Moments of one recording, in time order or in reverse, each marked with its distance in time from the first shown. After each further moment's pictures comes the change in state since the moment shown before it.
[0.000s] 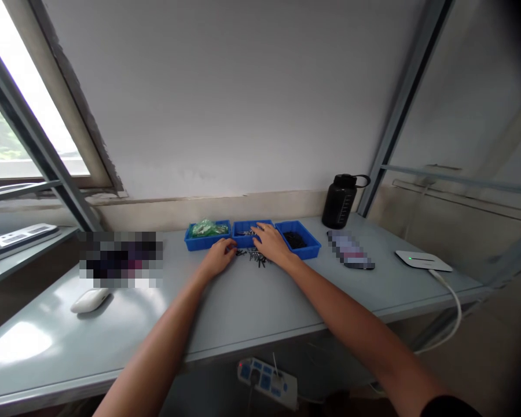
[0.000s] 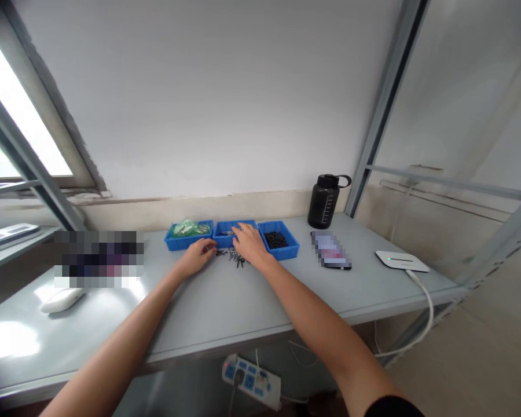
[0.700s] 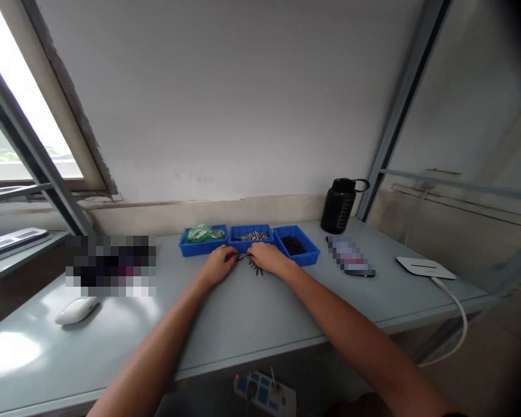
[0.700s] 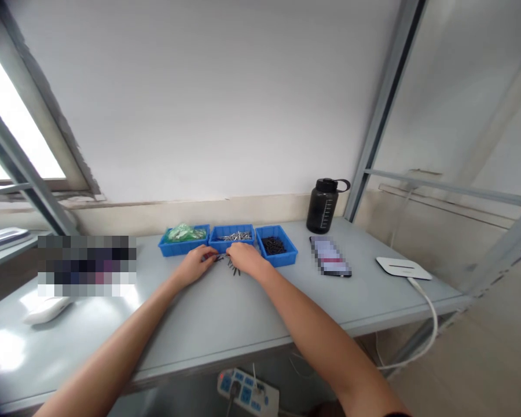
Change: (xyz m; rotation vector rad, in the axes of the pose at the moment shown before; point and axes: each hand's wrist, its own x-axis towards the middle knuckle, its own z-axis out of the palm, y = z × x) left_hand 0.001 0.009 0.004 -0.041 -0.010 0.063; right_hand -0.005 0.000 0.000 -0.001 -0.275 -0.196
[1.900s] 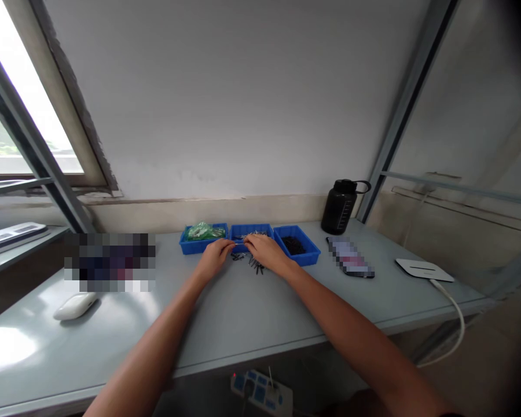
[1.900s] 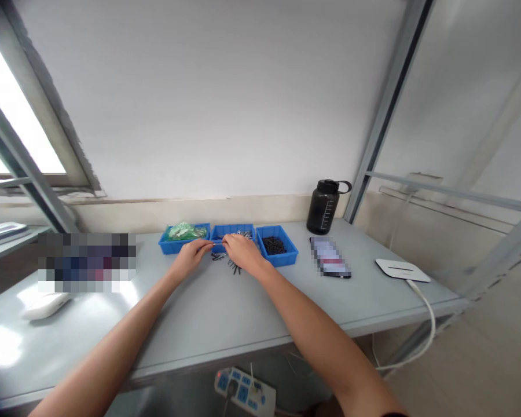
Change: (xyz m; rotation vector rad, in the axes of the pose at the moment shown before) left_hand 0.004 0.001 -0.011 -0.089 0.142 0.002; right_hand 0.003 -0.011 -0.012 0.110 0.167 0.050
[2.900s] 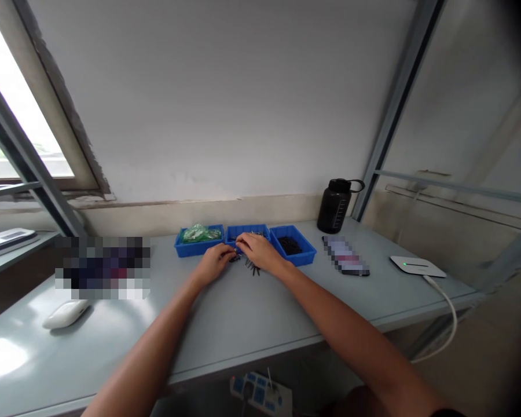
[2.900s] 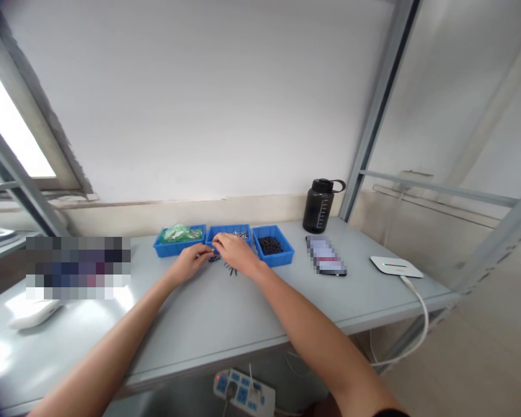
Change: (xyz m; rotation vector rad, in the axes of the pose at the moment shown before) left_hand -0.002 0.001 0.004 -0.007 -0.109 0.058; right_hand 0.001 -0.007 -0.004 0.129 0.072 -0.070
